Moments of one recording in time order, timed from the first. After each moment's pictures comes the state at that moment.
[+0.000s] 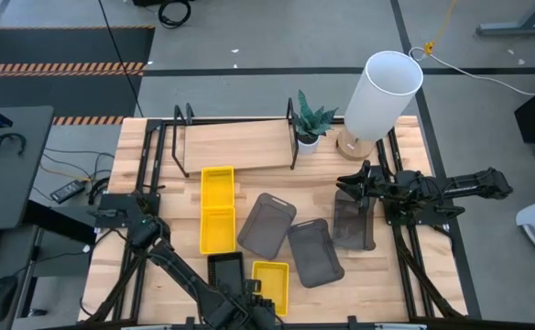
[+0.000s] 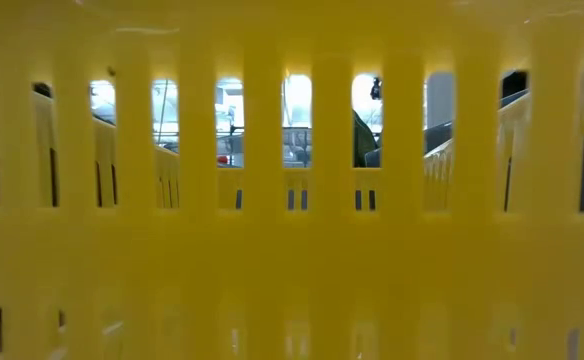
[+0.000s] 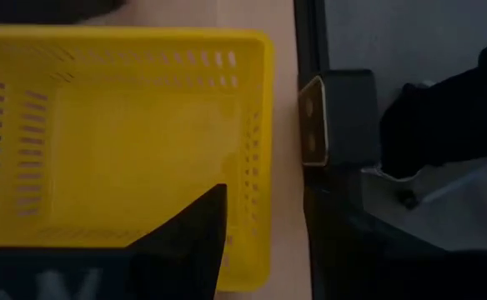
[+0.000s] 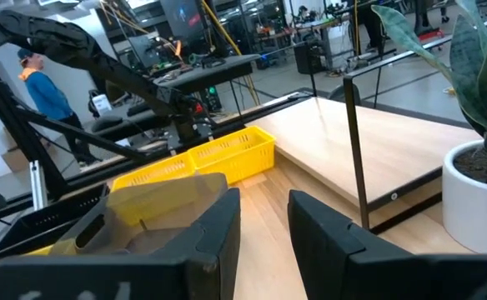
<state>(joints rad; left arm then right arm) -0.75 2.33 2.07 -0.92 -0.31 -0.64 0.07 0.16 0.01 0.12 0.31 0.29</state>
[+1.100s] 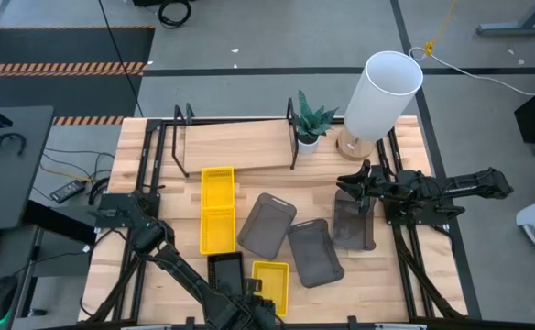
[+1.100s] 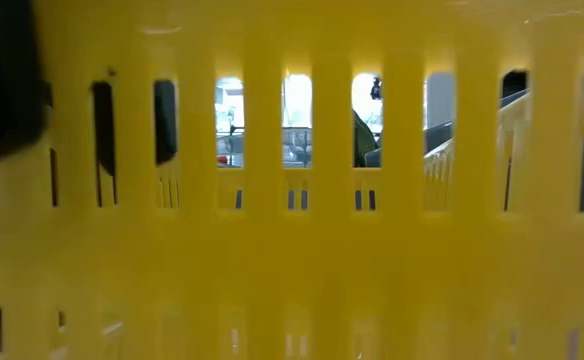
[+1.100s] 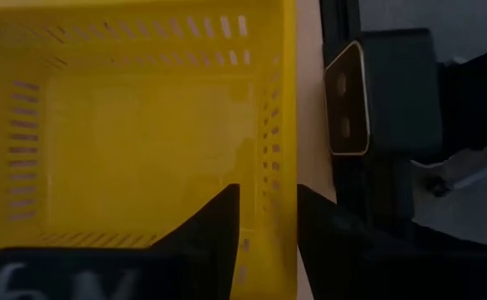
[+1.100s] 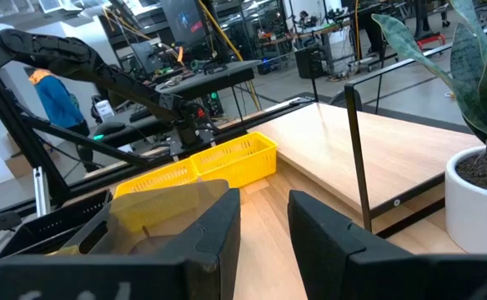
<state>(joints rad) -0.75 2.38 2.07 -0.94 -0.32 -0.61 0.07 0.16 0.01 0.14 0.31 0.29</state>
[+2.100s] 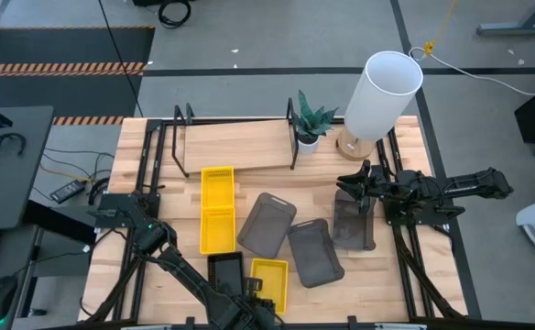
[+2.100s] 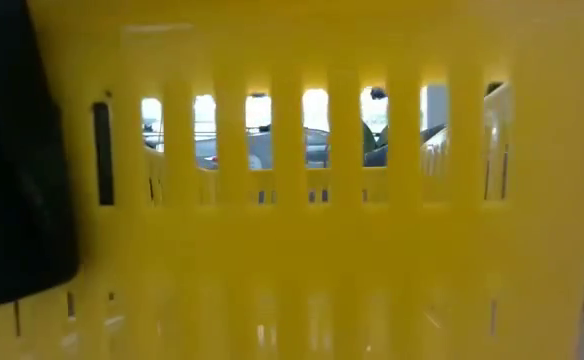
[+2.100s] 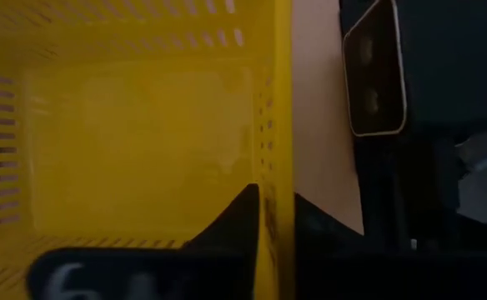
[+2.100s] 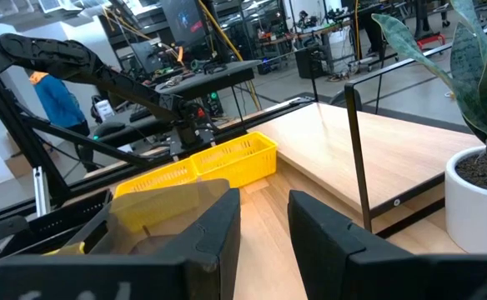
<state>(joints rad) -0.74 2.40 2.07 -0.96 -0.31 -0.57 0.07 0.16 0.01 0.14 0.31 0.29</state>
